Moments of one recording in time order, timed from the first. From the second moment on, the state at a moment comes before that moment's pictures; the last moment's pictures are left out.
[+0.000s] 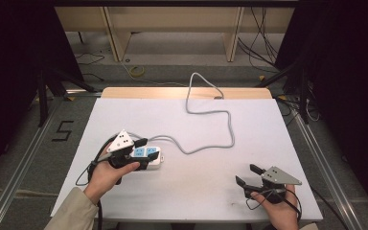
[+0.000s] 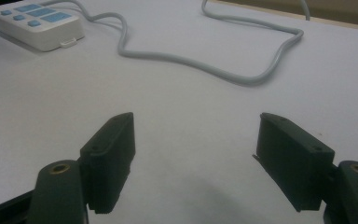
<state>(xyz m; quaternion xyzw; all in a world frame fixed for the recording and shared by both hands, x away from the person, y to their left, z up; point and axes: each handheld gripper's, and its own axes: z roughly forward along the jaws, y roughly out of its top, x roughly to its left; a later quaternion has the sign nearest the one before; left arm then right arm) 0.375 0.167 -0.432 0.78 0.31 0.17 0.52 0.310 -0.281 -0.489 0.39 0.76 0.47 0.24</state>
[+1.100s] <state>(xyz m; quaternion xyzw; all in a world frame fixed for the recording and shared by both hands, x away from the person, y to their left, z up) 0.341 0.186 -0.462 0.80 0.31 0.23 0.46 0.310 -0.280 -0.489 0.38 0.76 0.47 0.23</state>
